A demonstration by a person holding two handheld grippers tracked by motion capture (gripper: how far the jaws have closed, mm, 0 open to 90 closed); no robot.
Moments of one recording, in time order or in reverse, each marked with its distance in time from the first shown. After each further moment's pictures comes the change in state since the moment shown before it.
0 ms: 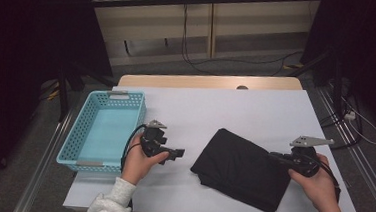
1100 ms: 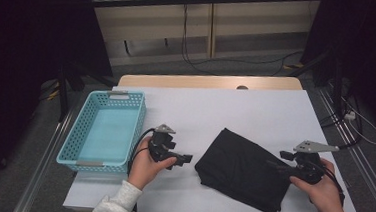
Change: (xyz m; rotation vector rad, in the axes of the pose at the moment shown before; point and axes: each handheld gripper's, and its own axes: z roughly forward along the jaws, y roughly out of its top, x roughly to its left) left arm -0.023 -0.002 0.014 0.022 -0.062 0.030; right arm 0.001 -0.013 -0.004 -0.040 -0.036 -0.006
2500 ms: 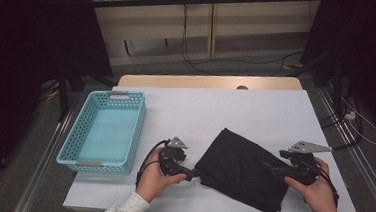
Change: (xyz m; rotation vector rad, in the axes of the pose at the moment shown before) left arm -0.030 -0.018 0.022 0.049 -0.022 0.089; right arm 0.010 0.002 0.007 -0.004 -0.017 0.004
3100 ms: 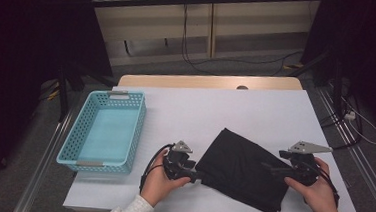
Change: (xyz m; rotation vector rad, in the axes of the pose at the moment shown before) left arm -0.016 -0.001 0.005 -0.018 -0.040 0.004; right arm 0.001 0.000 -0.001 0.001 0.008 -0.009
